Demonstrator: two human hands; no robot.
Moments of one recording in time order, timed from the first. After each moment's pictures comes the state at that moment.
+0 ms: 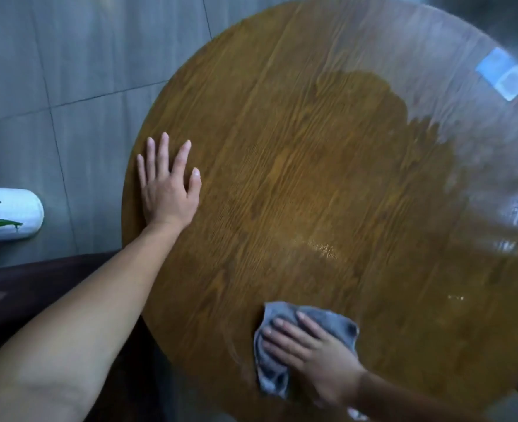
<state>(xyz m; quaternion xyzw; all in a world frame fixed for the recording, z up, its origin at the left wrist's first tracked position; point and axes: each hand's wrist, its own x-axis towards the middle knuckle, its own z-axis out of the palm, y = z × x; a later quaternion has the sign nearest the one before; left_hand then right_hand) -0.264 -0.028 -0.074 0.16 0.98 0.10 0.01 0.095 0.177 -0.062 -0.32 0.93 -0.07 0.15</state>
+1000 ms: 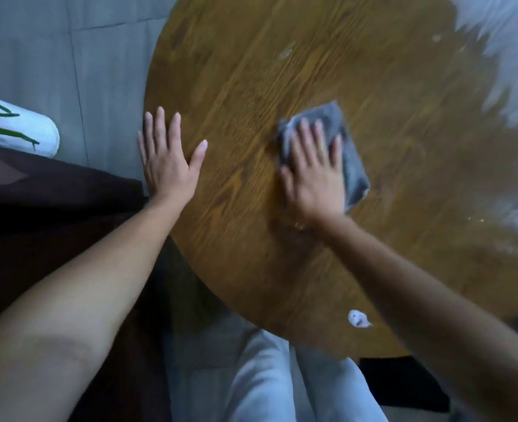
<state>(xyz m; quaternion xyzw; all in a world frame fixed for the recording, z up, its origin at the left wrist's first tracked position) -0.129 -0.109 -0.074 0.07 0.99 0.10 0.04 -0.026 0.147 -0.062 0.07 0.99 -0.14 0.06</state>
